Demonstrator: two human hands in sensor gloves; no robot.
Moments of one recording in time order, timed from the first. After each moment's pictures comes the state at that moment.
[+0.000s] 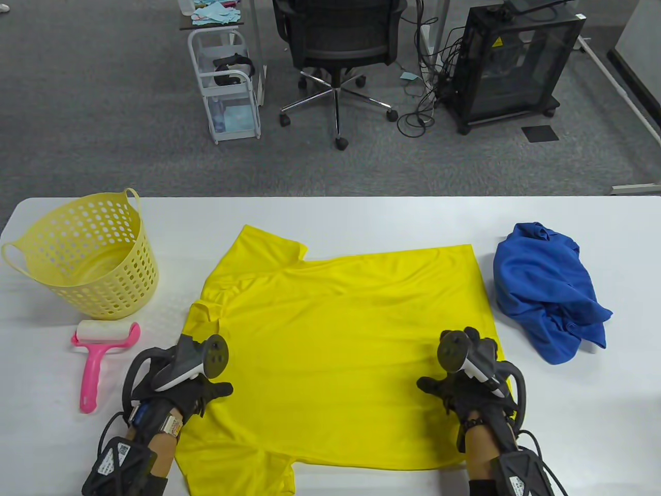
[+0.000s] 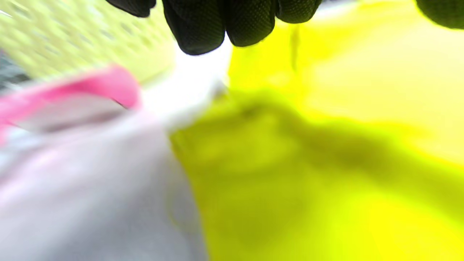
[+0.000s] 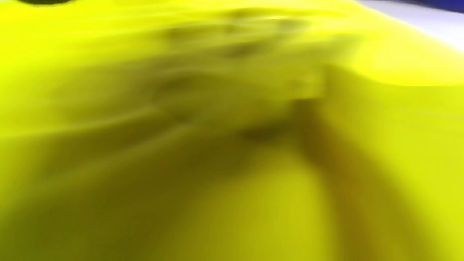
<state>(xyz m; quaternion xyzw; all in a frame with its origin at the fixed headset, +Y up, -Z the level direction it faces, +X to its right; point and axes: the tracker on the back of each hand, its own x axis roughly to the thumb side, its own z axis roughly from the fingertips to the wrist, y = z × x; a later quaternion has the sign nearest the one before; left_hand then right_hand) -0.282 -0.710 -0.298 -0.10 0.03 -0.09 0.99 0.180 -0.750 -0.297 -0.04 0.19 0.98 0.06</state>
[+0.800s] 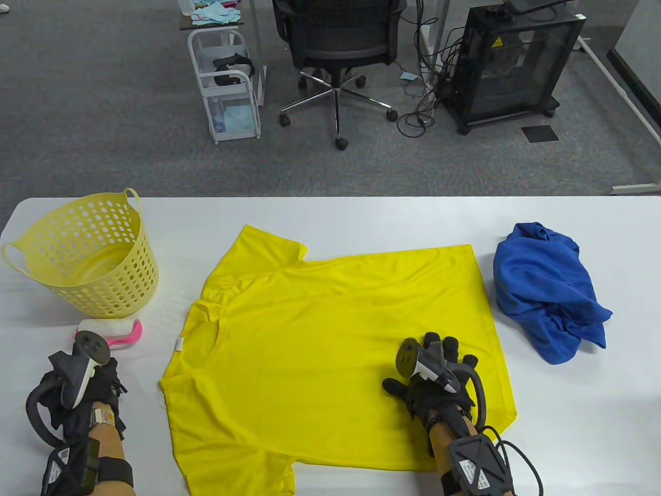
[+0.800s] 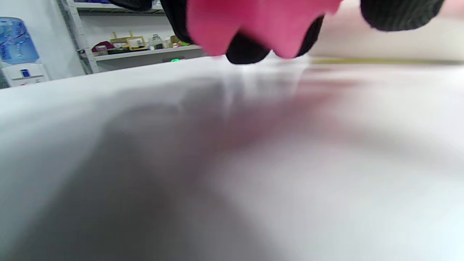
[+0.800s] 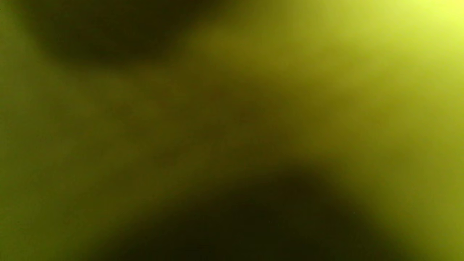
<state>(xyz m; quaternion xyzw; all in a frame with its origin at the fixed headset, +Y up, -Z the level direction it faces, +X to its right) -0.435 -0.747 -0.292 -0.08 0.36 0.00 0.93 0.154 -0.806 -0.311 -0.05 0.30 0.95 0.02</state>
